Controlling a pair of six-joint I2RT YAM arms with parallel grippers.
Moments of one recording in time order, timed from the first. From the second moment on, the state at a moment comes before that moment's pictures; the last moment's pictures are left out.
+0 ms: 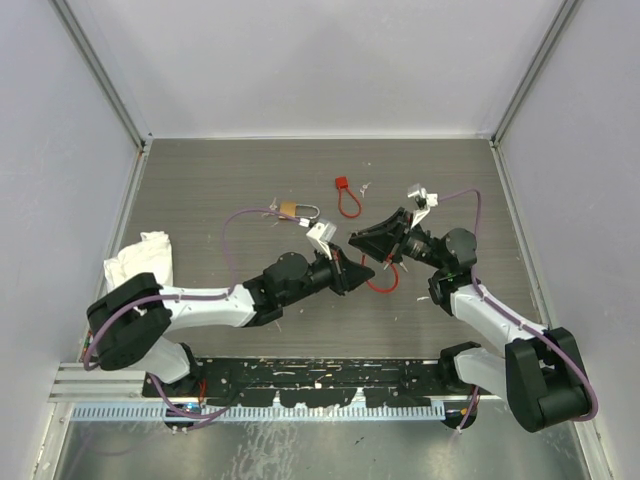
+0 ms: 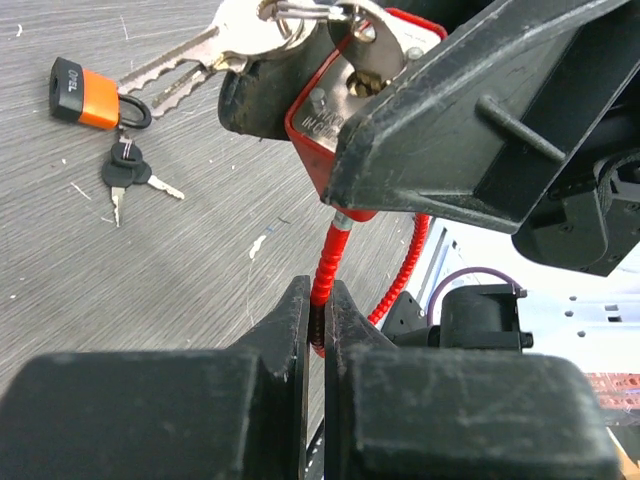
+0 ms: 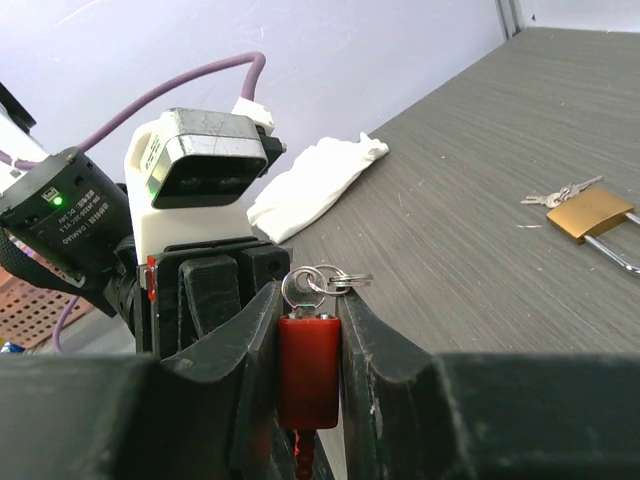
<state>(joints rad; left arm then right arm) -1.07 1.48 0.70 0.73 -0.02 -0.73 0.27 1.11 0.42 0.96 -0.91 0.72</state>
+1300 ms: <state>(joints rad) -1.17 1.62 0.69 1.10 -0.27 -0.72 0.29 1.13 0.37 1.14 -0.78 0.74</state>
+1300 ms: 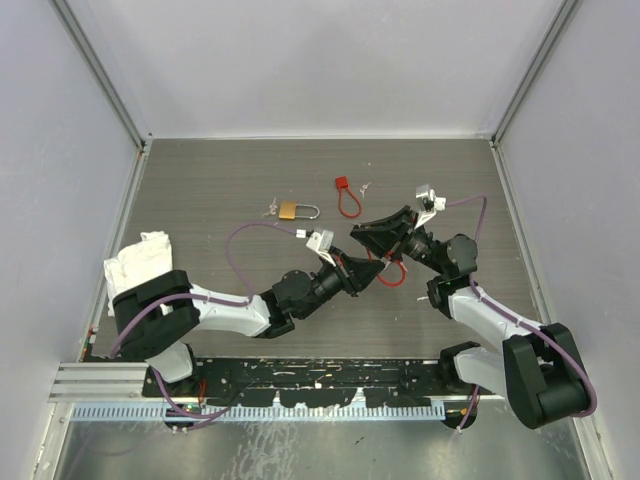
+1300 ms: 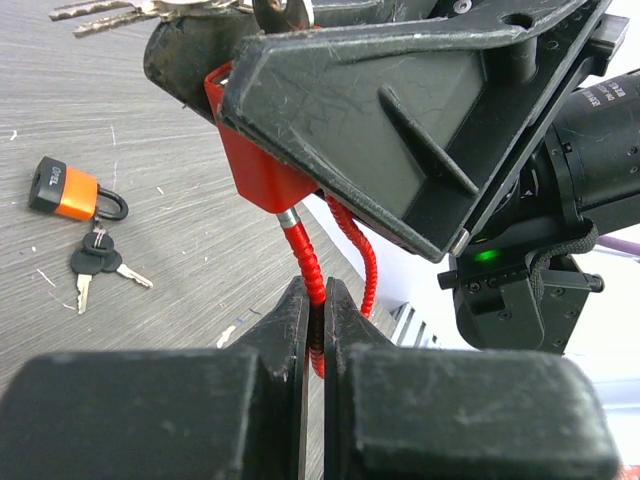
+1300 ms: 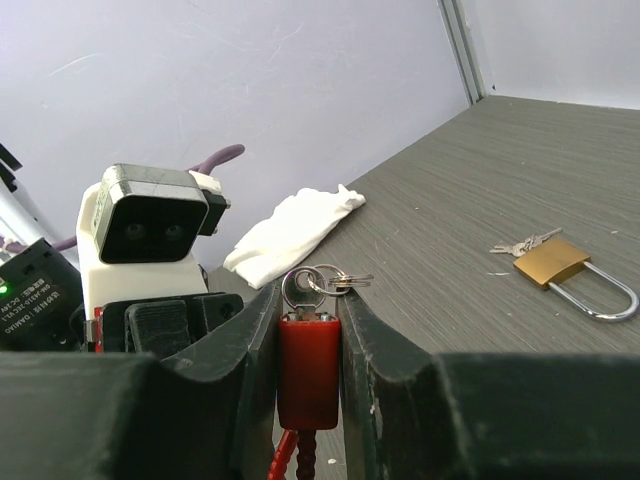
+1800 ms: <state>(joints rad) -1.17 1.62 0.69 1.11 -0.29 -0.57 0.29 1.13 0.38 1.10 -0.78 0.72</state>
